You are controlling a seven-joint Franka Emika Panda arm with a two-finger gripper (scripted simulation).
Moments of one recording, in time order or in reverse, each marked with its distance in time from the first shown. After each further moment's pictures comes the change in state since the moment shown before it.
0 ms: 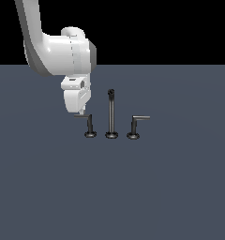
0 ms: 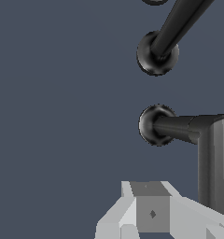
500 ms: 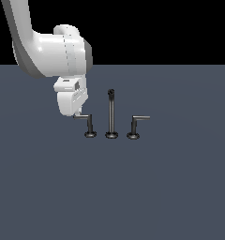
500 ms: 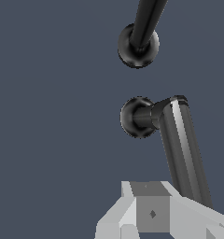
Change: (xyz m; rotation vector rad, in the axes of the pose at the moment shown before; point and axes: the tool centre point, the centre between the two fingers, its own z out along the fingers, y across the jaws) arm -0.009 0.024 0.000 0.010 -0.001 0.009
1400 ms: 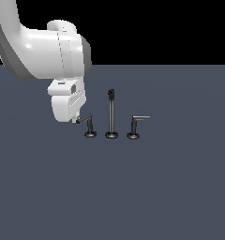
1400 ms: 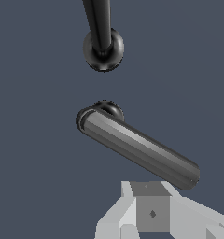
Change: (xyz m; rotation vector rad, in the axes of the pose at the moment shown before) arm 0.005 0.044 0.000 -0.002 -0.003 -0.009
